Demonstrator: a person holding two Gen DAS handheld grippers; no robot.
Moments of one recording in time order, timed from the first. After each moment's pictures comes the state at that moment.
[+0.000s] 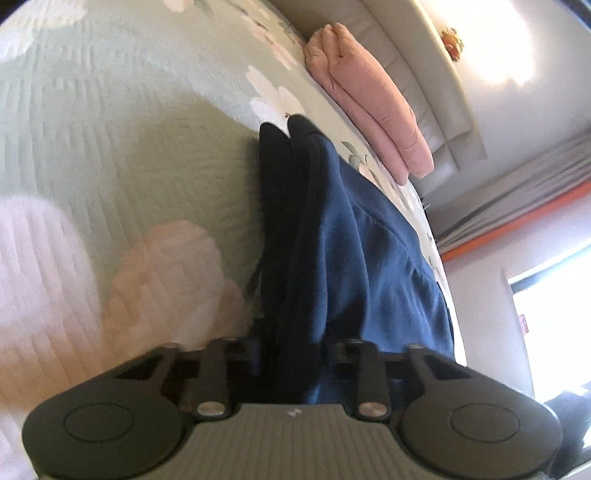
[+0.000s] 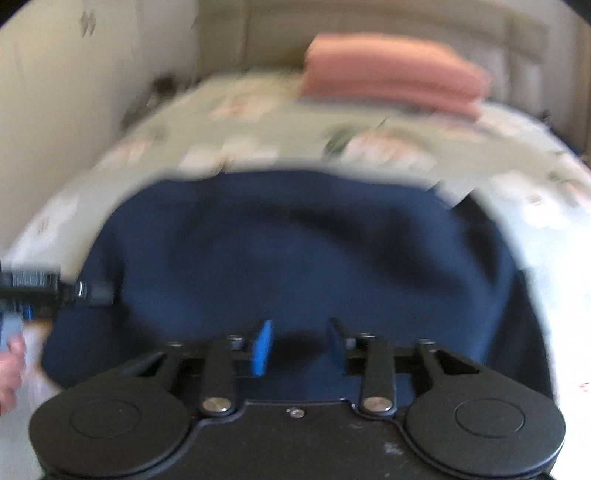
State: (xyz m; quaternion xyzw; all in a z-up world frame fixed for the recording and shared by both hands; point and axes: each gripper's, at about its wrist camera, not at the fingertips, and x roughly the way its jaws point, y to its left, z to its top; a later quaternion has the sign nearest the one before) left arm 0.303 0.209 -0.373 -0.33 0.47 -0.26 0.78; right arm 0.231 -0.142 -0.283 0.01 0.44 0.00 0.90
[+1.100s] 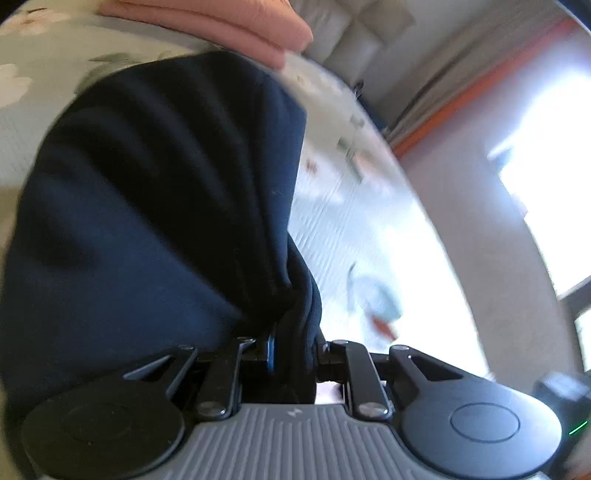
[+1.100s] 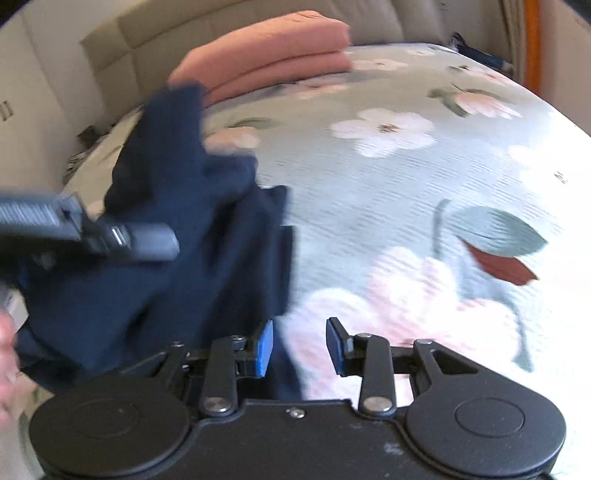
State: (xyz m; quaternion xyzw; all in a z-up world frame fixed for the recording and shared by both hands) left arm 0.270 -0.222 -0.271 -0.13 0.51 -0.35 0.77; right arm 0.140 -0.421 -0.266 0.18 0.43 -0.07 0.88
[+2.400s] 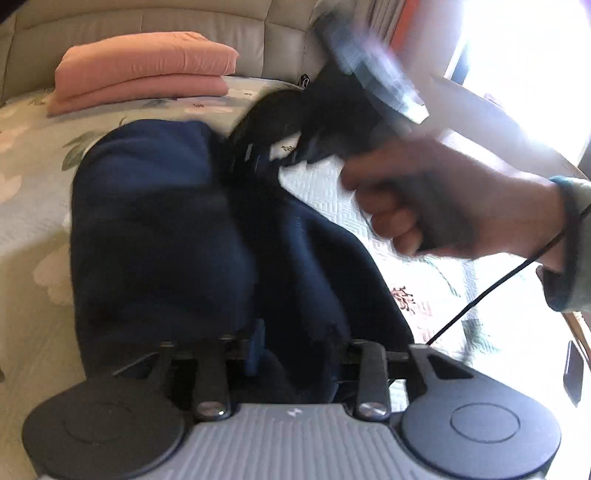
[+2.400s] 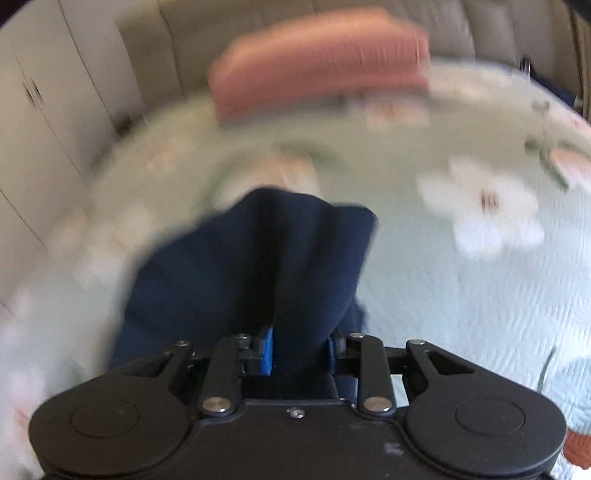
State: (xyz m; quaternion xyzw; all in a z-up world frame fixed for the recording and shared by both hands) left arm 0.208 -0.219 -0.292 0.03 0.40 -0.40 0.82; right arm 0.313 -0.402 -0.286 0.11 0.47 -0.01 0.87
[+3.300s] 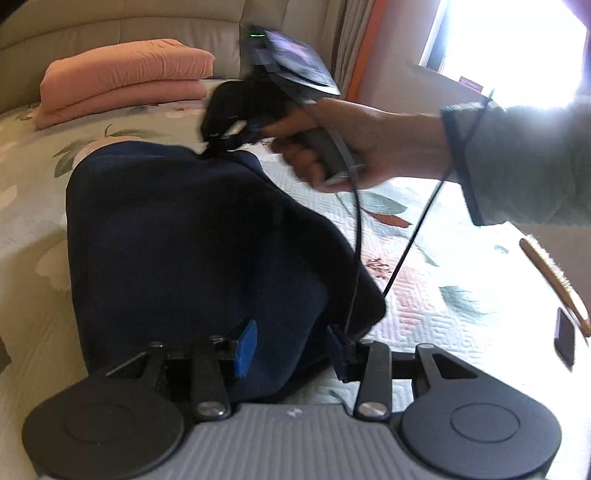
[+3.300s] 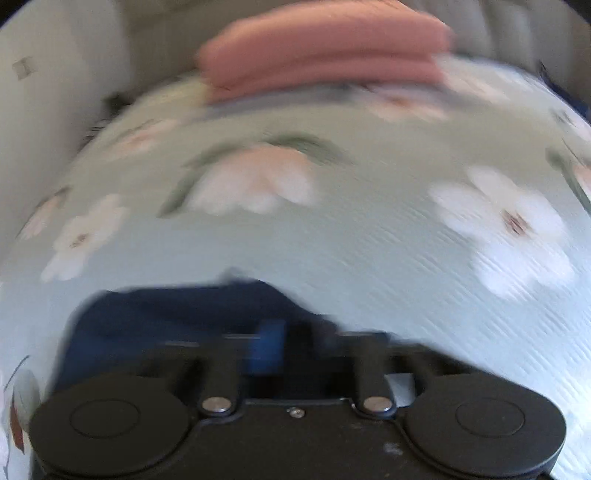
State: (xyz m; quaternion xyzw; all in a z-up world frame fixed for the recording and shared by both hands) left arm 0.193 -0.216 -0.291 0.06 0.39 -0.42 0.82; right arm 0.355 -0.437 -0.273 0.14 0.46 0.00 0.88
